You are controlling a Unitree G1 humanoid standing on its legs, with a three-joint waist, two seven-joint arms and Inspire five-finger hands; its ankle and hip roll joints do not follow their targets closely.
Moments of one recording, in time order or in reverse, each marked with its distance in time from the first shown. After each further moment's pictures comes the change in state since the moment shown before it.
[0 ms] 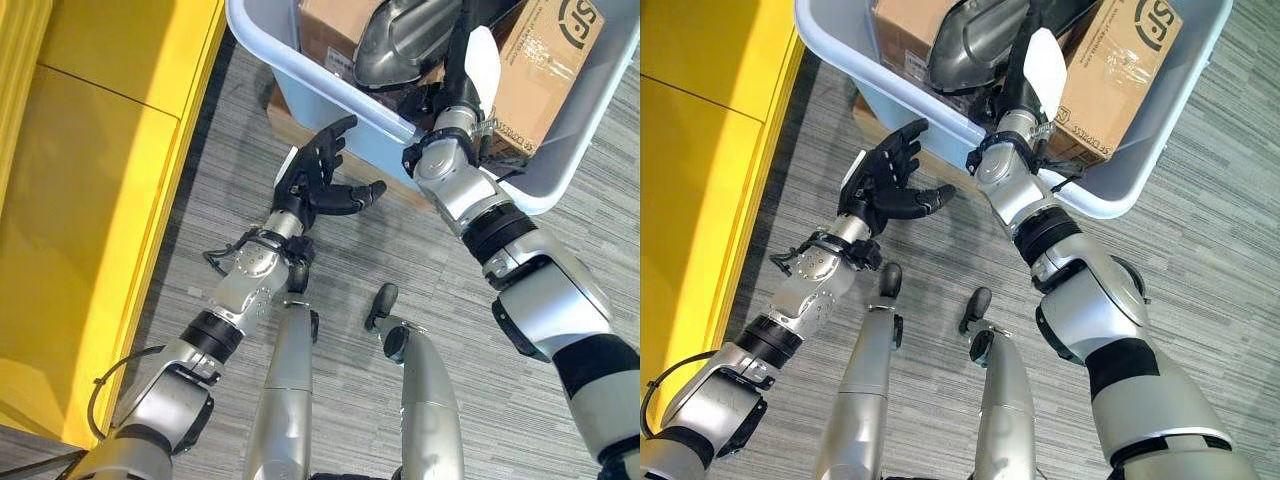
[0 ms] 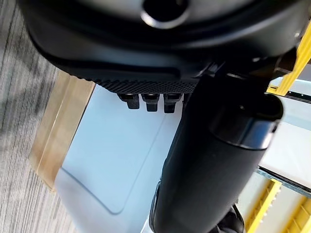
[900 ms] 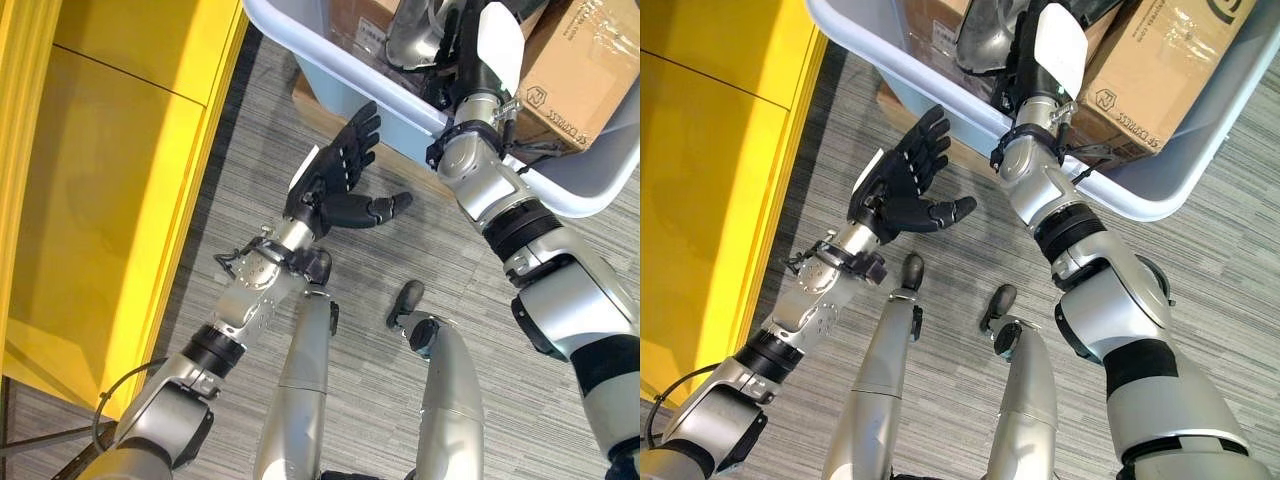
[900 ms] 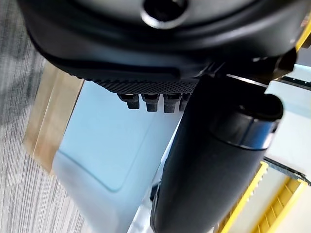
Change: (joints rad) left arm 0.043 -0.027 0.015 -0.086 0.000 -0.072 -0.123; right arm -0.005 -0.093 0.031 -0.005 -0.364 0.034 0.083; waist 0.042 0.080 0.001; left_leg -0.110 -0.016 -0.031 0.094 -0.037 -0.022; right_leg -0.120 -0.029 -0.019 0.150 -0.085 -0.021
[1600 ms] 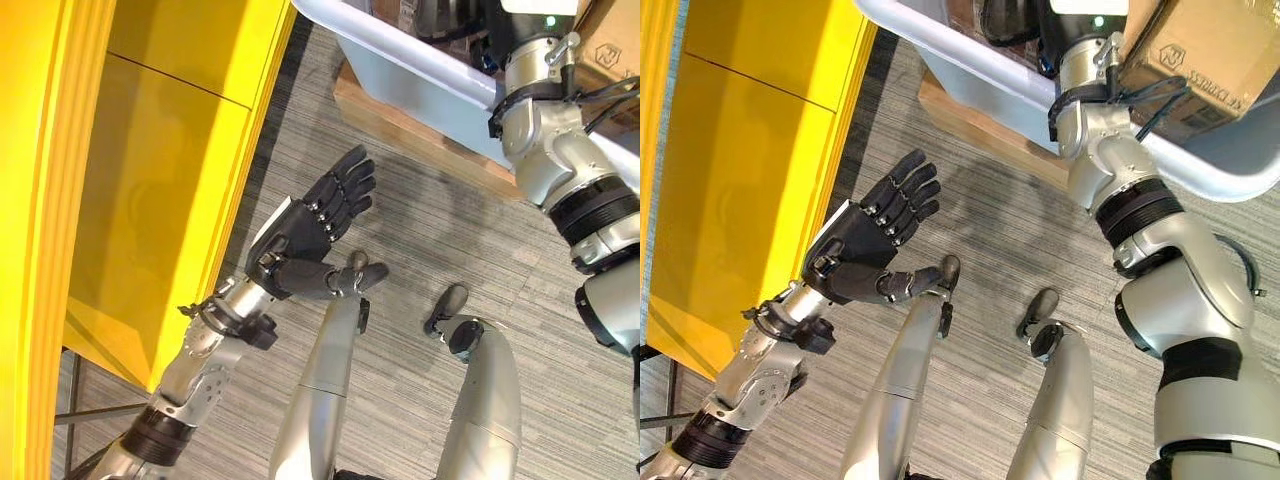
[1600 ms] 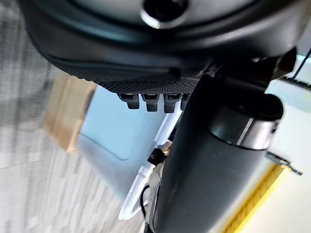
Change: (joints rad) left arm 0.476 0.132 0.149 -0.479 -0.078 0.000 -0.280; right arm 0.014 -0.196 0.031 -0.150 -0.212 -0.028 0.104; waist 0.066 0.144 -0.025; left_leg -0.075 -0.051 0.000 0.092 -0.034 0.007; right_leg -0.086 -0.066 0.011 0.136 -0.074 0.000
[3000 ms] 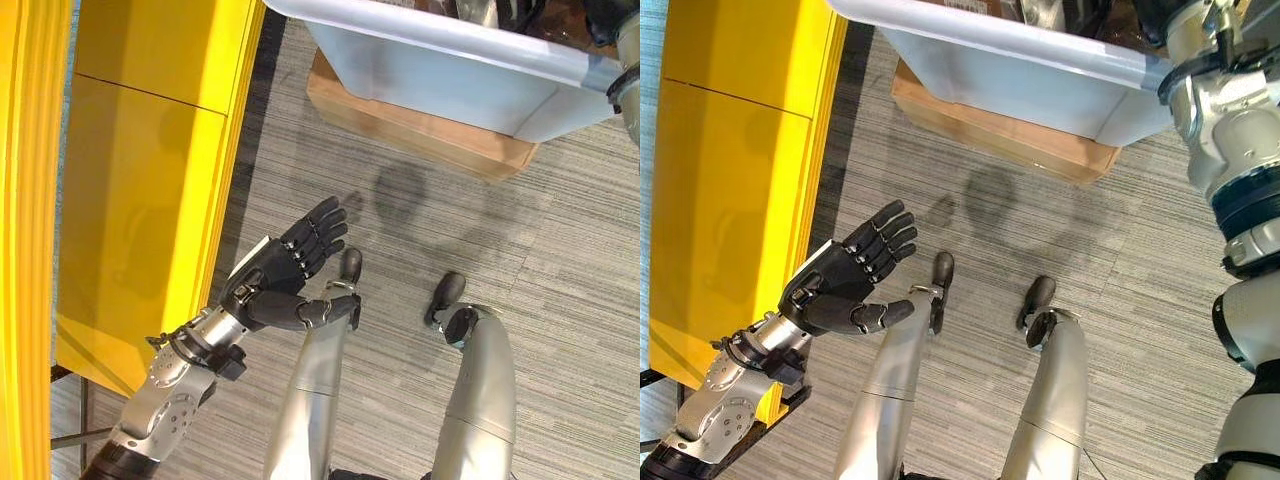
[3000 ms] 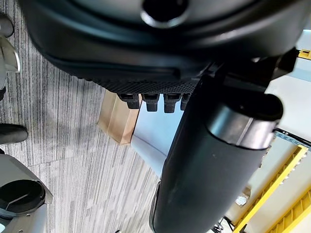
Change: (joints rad) left arm 0.228 0.139 0.105 -0.038 -0.094 0.042 -0.132; right arm -0.144 -0.390 0.188 -0.017 -0.393 -0.165 0.148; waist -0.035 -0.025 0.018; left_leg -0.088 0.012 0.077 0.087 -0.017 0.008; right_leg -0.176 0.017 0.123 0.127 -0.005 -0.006
